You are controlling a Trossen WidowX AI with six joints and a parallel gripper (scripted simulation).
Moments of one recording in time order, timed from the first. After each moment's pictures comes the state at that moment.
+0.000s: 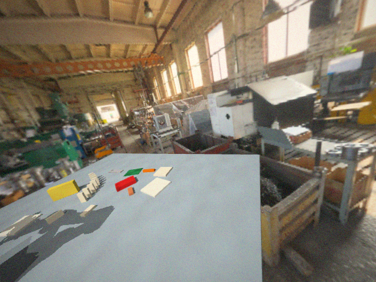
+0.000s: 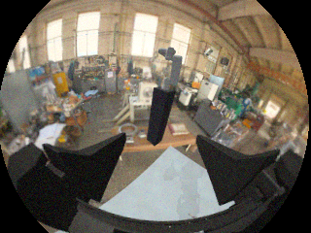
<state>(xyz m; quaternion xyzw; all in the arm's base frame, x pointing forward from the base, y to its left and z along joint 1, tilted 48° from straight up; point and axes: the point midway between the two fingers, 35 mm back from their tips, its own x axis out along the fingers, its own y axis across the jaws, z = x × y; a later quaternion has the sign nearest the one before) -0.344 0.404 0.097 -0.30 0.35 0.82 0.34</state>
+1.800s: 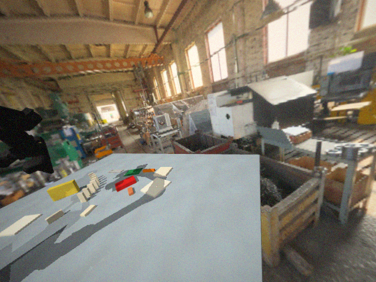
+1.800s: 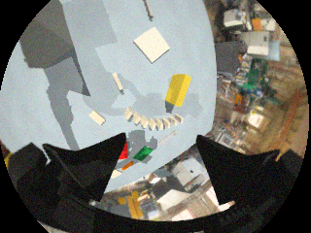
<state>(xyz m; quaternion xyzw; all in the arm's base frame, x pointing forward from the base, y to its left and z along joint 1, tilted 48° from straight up) 0.298 0.154 -0.025 -0.80 0.21 0.56 -0.04</state>
